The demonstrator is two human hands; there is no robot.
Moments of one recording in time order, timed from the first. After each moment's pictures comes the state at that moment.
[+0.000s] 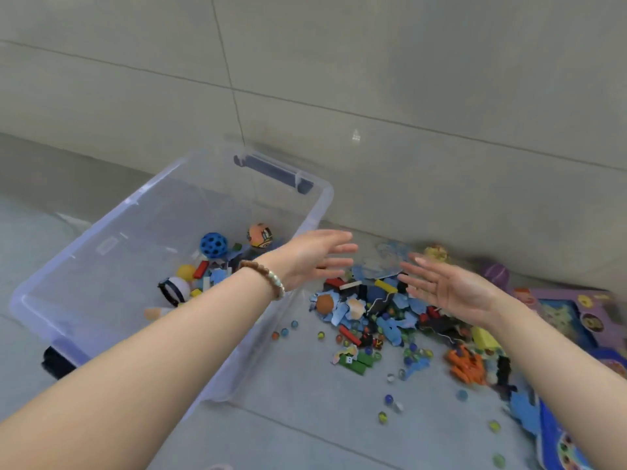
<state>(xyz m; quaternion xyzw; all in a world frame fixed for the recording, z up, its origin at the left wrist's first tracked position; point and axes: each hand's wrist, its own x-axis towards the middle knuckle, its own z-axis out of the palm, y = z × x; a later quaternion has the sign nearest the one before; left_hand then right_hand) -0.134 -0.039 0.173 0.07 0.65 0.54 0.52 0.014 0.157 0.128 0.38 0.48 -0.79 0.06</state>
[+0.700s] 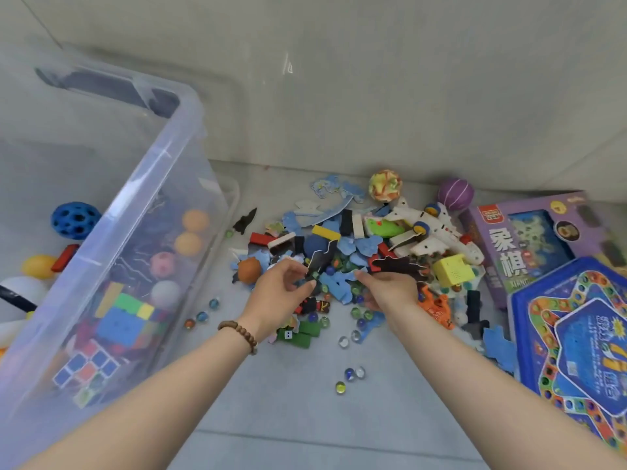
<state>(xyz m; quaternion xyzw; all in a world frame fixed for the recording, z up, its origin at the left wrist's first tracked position) -0.056 0.006 -0.036 0.18 0.81 0.41 0.38 0.057 0.151 -0.049 0.64 0.54 -0.55 -0.02</state>
